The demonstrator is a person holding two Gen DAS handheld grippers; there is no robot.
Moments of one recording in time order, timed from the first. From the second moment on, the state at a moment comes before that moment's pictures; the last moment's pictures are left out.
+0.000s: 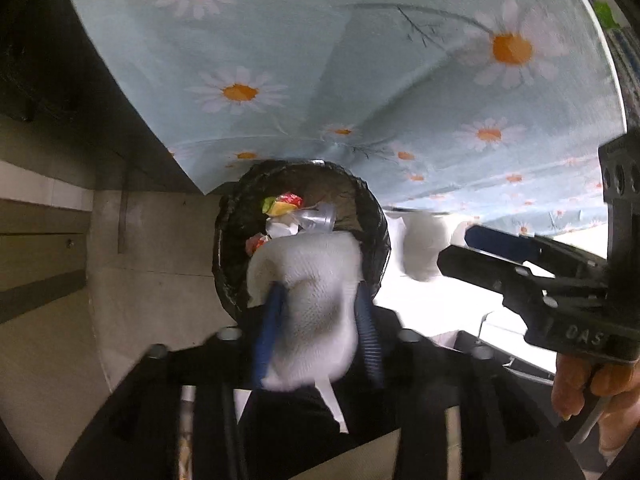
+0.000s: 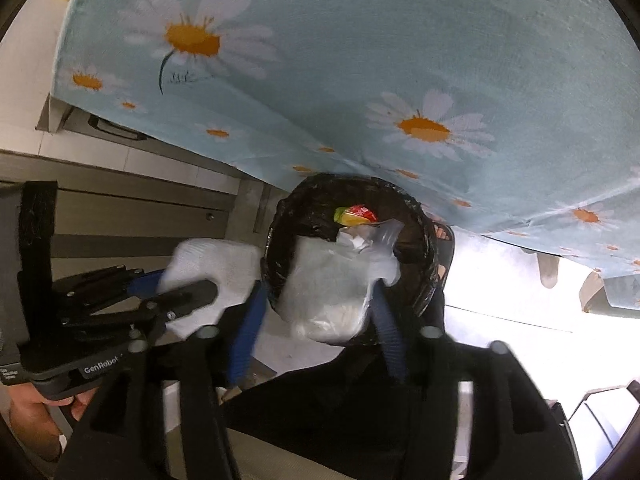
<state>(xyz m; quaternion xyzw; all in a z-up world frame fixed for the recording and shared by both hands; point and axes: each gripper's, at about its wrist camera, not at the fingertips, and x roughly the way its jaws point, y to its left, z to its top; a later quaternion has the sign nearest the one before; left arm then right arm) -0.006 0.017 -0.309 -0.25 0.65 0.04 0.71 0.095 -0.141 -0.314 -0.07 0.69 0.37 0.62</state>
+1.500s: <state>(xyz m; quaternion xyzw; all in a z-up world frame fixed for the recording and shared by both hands) 0.008 0.008 -0.160 -0.19 0.56 0.01 0.81 0.111 -0.182 -0.158 -0.05 0.56 0.40 0.73</state>
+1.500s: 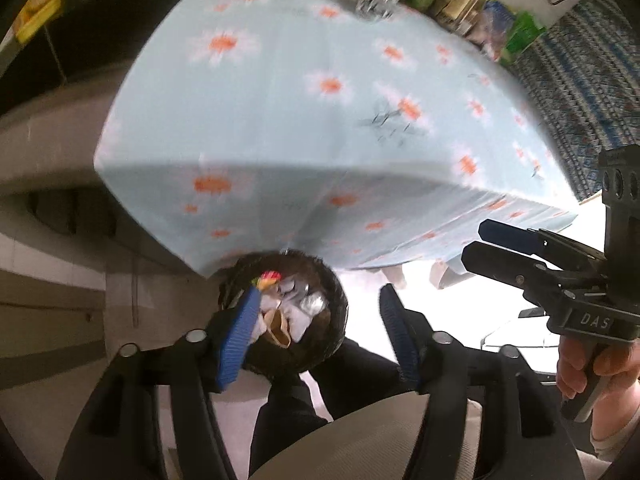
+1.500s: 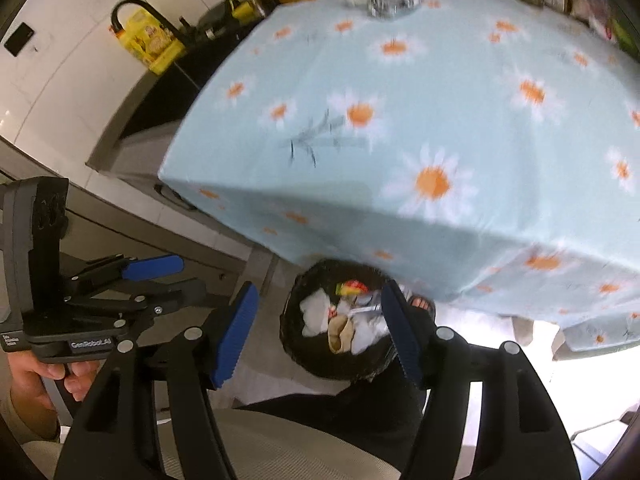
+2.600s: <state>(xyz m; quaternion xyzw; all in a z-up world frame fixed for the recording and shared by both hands) 0.126 0.051 -0.053 -0.16 0.45 0.06 0.88 0.290 -0.145 -0.076 -0.02 0.50 0.40 0.77</state>
